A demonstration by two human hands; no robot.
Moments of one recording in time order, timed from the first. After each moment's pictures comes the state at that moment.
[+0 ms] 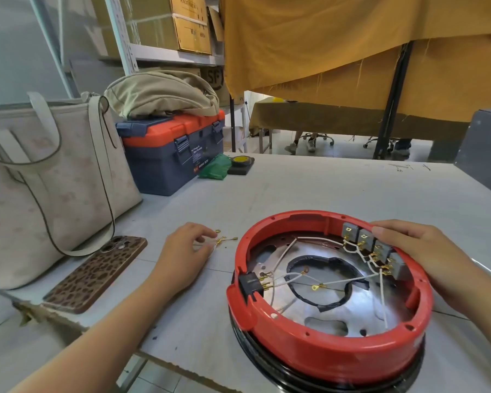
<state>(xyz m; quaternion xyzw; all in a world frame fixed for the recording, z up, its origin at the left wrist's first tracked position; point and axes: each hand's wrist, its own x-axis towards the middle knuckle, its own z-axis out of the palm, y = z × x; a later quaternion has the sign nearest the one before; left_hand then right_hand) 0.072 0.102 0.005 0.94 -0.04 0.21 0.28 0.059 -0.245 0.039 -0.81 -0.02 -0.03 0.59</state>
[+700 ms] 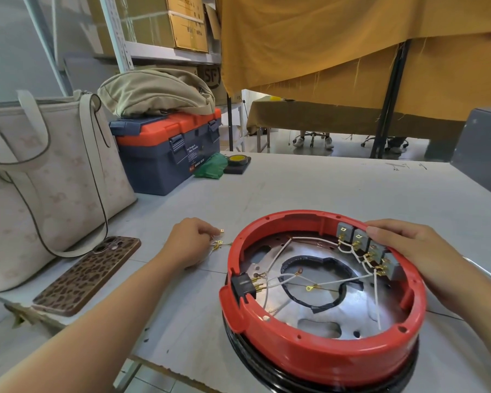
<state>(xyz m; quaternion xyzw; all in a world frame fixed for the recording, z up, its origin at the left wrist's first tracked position) 0.106 0.090 0.014 0.94 0.06 0.10 0.31 0.060 -0.246 0.038 -0.81 -0.02 -0.03 0.59</state>
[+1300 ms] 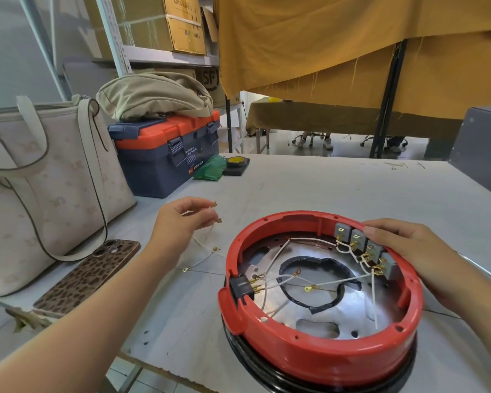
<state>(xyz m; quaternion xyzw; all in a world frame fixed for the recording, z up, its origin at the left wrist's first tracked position) 0.092 0.087 0.042 0.75 0.01 0.19 0.63 0.059 -0.245 0.040 -0.81 -0.03 -0.03 0.58</state>
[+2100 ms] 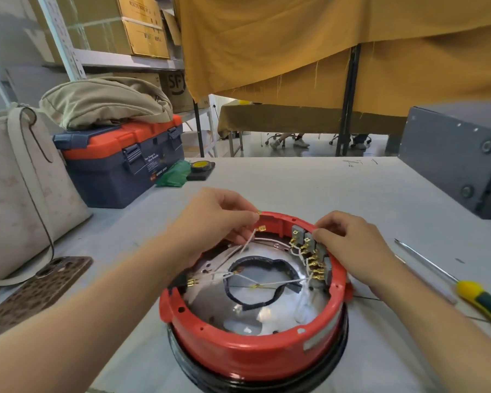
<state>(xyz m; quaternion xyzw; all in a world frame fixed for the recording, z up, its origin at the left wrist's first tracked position) 0.070 -0.024 0.090 0.81 -0.11 -0.02 0.57 0.060 -0.240 0.037 -0.87 0.00 -0.14 0.47</state>
